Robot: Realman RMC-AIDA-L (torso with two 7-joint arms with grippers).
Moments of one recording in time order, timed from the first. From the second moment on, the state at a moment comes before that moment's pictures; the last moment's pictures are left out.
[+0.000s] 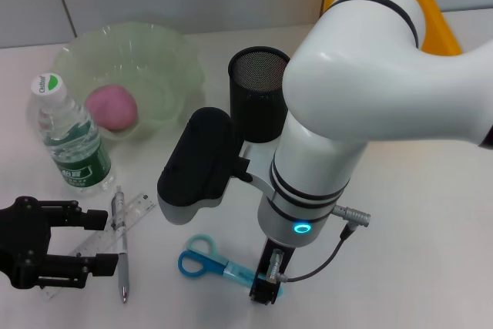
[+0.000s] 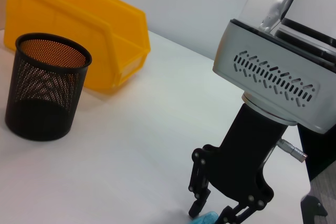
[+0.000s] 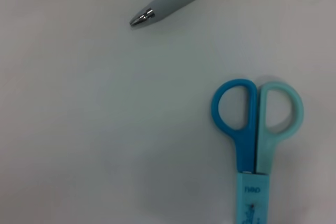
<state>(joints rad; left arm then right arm) -0.38 -1.98 0.85 1.01 2.03 1.91 -1.68 0.93 2.09 -2.14 -1.14 -2.35 -1.40 2.96</state>
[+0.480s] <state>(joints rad) -0.38 -1.99 0.85 1.01 2.03 1.91 -1.68 0.93 2.09 -2.14 -1.14 -2.36 -1.40 2.96</state>
